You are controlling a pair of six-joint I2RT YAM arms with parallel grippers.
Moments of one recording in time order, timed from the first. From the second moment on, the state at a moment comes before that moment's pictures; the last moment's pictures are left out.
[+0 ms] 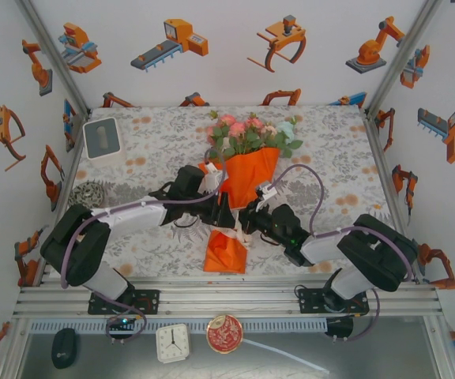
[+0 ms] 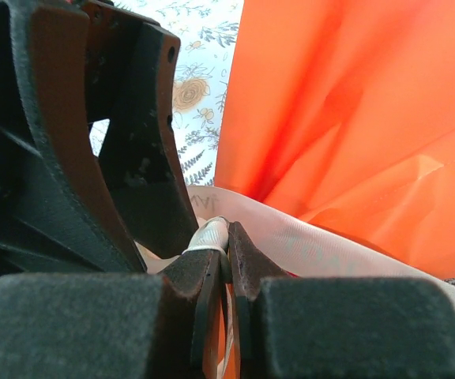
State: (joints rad) left arm -0.75 1.54 0.80 0.01 0.59 -0.45; right arm 0.84 1.49 0.30 1.03 -0.04 0.43
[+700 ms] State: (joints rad) left arm -0.75 1.34 0.70 0.05 0.51 -0.34; right arm 0.83 1.46 0.22 1.05 -0.13 0.43
